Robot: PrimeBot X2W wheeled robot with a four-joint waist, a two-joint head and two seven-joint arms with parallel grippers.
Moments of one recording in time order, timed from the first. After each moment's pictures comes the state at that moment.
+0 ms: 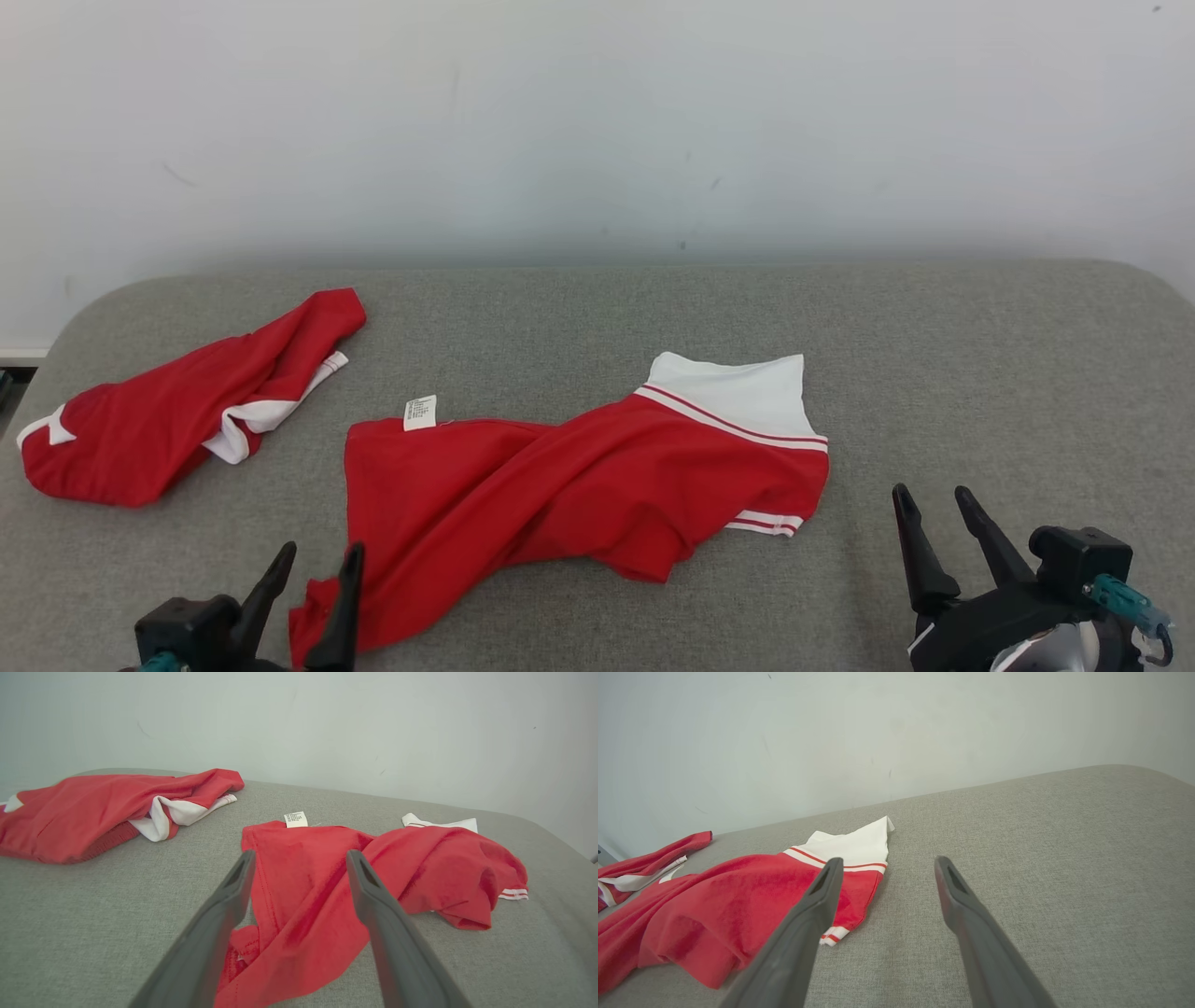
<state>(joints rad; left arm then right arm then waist) -0.03 0.30 -0.36 0.16 -0.46 0.04 -0.12 -0.06 -0.05 -0.05 0.33 0.33 0.13 -0.13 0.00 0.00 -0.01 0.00</state>
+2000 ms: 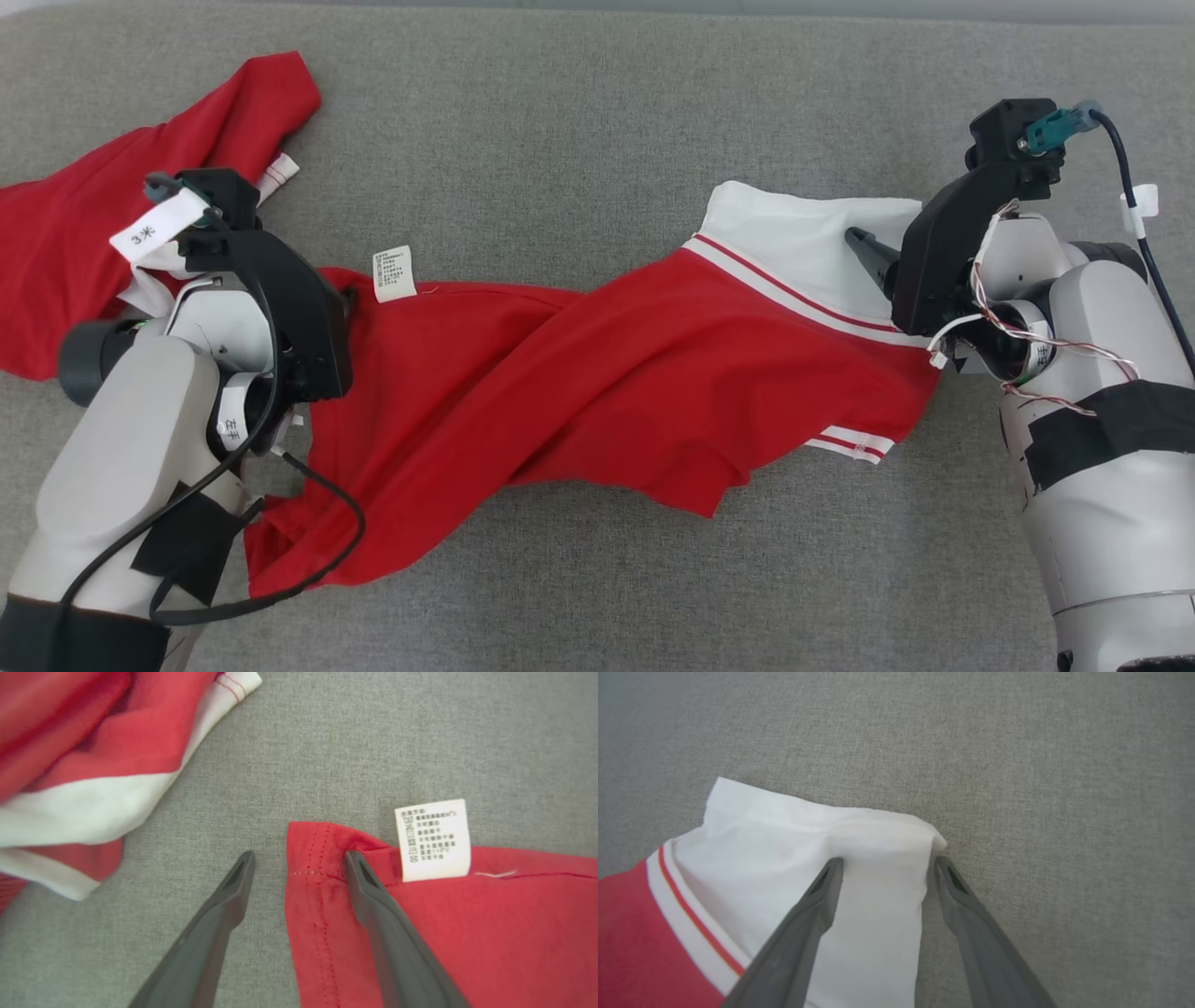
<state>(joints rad) -0.82 0.26 -0.46 0.57 -0.48 0.13 0.64 -0.80 -0.05 -0.09 0.59 0.22 0.13 0.71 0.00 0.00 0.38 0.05</state>
